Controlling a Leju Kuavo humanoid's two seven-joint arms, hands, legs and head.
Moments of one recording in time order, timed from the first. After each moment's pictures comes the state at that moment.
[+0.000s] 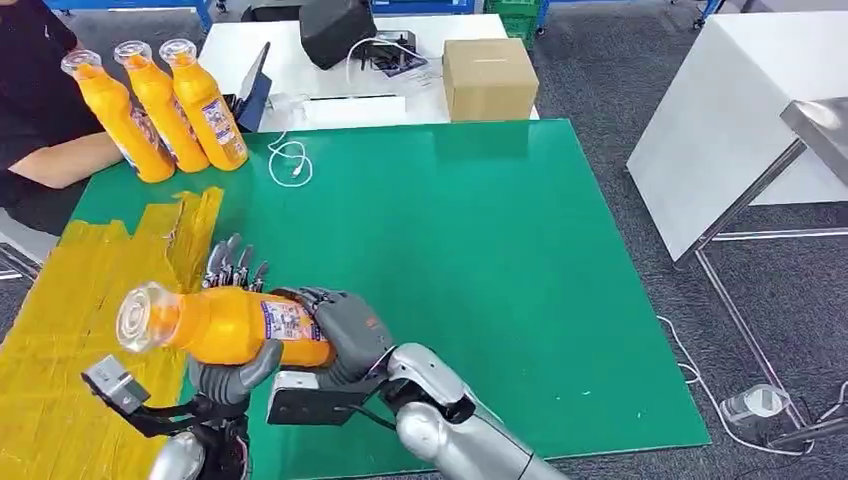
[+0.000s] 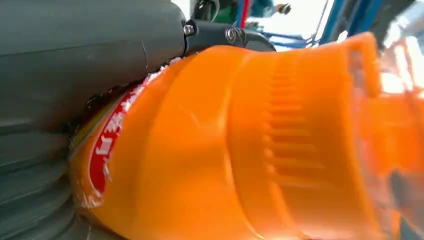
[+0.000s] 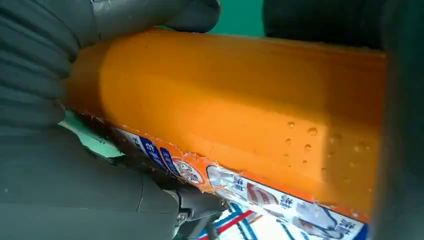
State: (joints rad) left arm 0.09 -0.23 -0.11 -1.66 0.14 -0.26 -0.55; right arm -0.38 0.20 0.90 -1.20 0.67 -0.09 -0.11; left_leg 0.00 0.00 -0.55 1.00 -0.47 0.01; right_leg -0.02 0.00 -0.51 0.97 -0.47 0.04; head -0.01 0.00
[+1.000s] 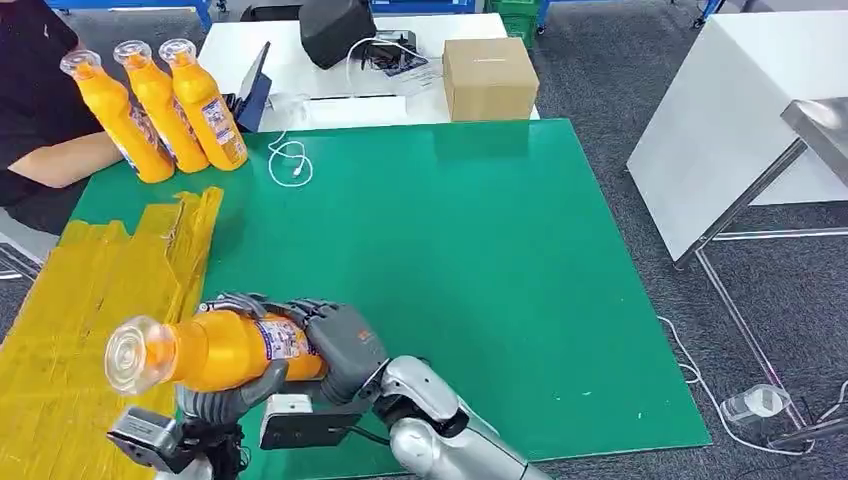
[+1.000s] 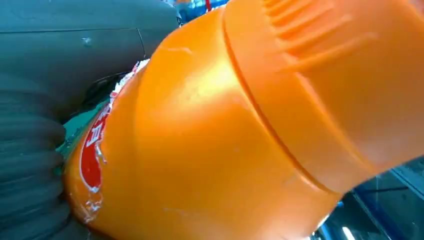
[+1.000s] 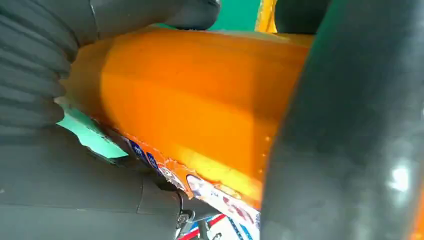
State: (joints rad) left arm 0.15 -0.20 -0.11 -1.75 -0.23 0.10 -0.70; right arm -0.34 0.18 0.91 -1.20 0.68 -0.18 -0.13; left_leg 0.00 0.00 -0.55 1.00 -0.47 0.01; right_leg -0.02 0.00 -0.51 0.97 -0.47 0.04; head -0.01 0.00
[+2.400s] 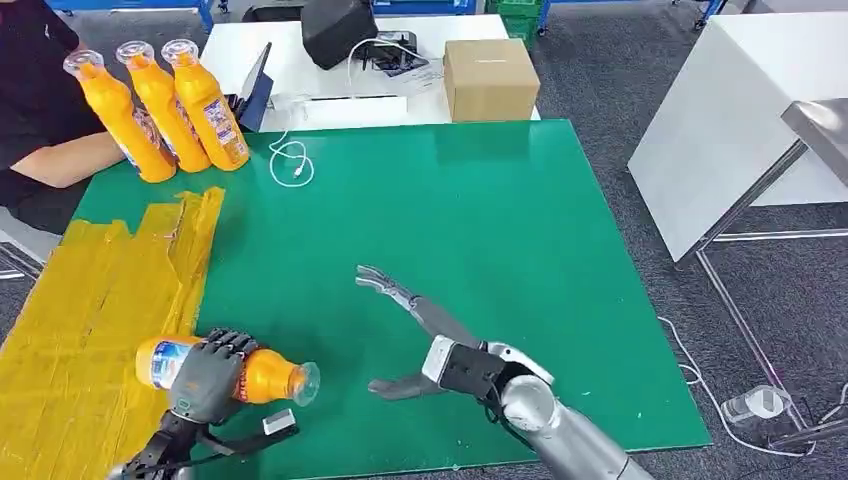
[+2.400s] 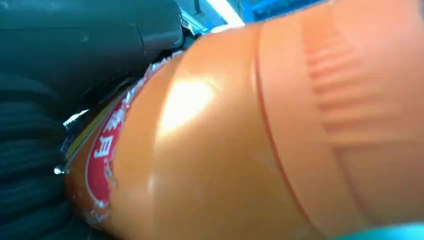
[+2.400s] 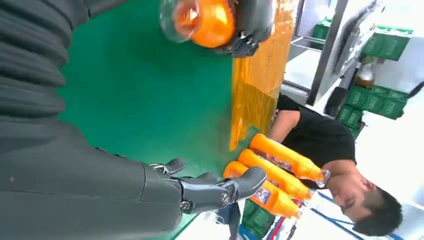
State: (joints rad) left arm -0.01 0.09 -0.09 -1.18 -1.48 0.65 -0.29; right arm -0.31 -0.10 0.75 -1.43 0.07 0.18 -0.32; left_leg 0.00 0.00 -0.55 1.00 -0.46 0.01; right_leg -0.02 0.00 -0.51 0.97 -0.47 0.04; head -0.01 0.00
